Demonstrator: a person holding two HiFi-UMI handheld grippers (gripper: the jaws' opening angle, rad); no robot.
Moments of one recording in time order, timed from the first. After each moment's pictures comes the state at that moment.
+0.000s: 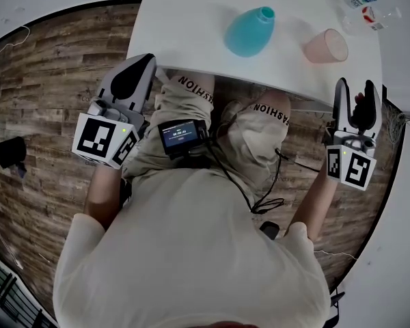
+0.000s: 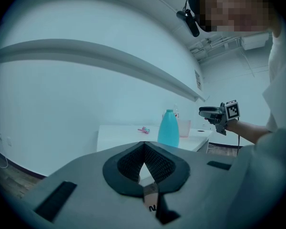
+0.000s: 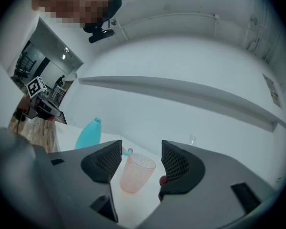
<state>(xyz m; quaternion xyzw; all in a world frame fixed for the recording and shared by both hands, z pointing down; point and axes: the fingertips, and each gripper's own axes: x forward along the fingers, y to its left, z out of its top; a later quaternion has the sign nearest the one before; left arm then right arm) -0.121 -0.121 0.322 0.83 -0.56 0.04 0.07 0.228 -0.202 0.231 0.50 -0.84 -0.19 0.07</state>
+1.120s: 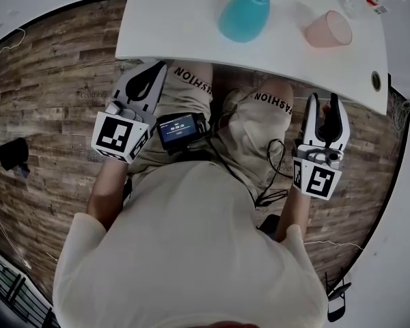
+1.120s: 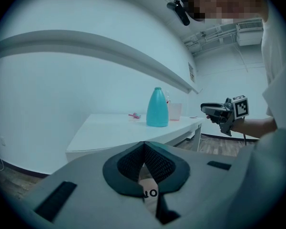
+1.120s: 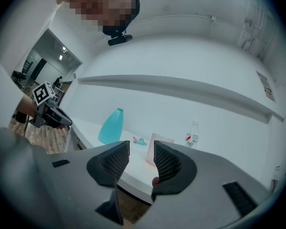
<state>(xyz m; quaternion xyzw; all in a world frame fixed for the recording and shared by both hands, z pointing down) -0.086 -0.116 0.391 0.85 -0.52 0.08 0.08 0.210 -0.138 0.310 0.51 -0.84 -0.17 0.08</state>
